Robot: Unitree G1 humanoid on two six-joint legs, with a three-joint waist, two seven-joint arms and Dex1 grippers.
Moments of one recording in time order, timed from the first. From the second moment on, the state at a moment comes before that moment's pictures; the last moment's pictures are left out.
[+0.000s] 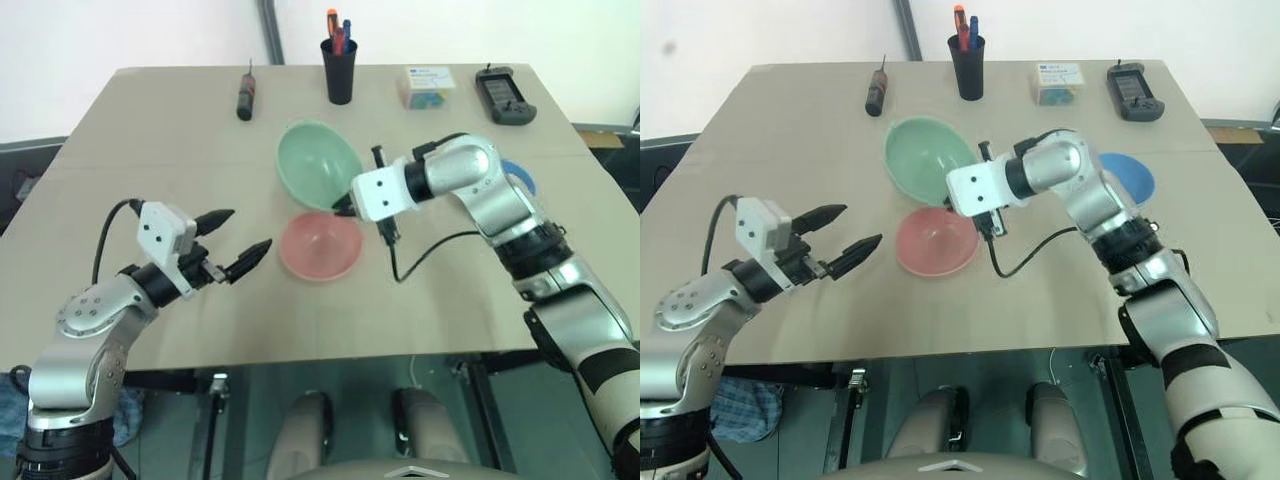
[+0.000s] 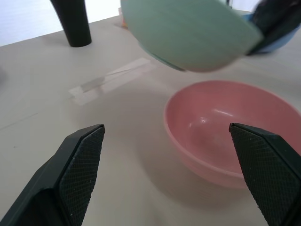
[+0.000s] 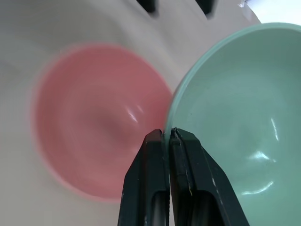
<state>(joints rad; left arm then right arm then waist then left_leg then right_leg) -0.07 0.70 0.31 -0.34 -0.53 0.41 -0.77 -1.01 -0.43 0.44 0.09 -0.09 0.01 1.30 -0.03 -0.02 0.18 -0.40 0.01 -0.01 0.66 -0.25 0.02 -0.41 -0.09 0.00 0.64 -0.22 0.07</state>
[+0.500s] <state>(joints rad) -0.15 0.73 0.26 -0.25 -0.53 0.39 -0.92 -0.94 -0.50 0.49 -0.18 -0.10 0.26 1.30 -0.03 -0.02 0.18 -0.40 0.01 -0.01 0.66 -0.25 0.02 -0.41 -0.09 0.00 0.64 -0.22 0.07</state>
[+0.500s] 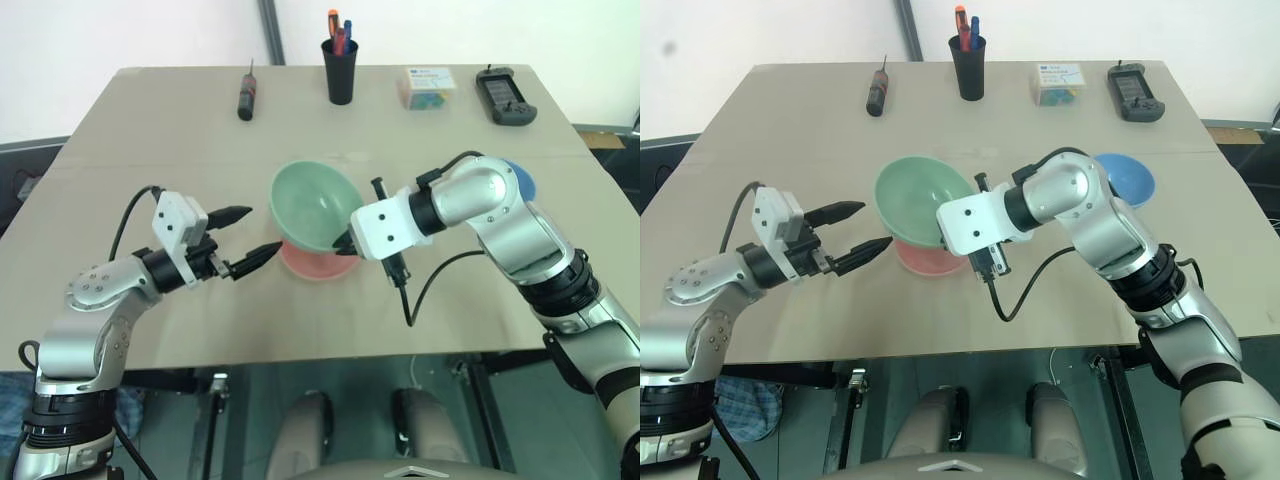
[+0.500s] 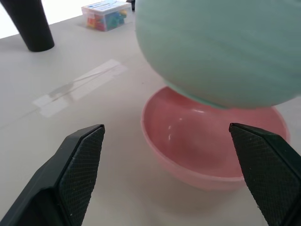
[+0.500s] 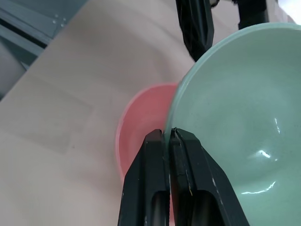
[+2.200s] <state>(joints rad) -0.44 0.50 0.05 -0.09 -0.54 0.31 -1.03 -0.80 -0.87 0.27 0.44 -0.18 0.32 1.06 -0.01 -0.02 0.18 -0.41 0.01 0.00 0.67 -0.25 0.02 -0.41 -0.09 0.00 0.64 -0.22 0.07</state>
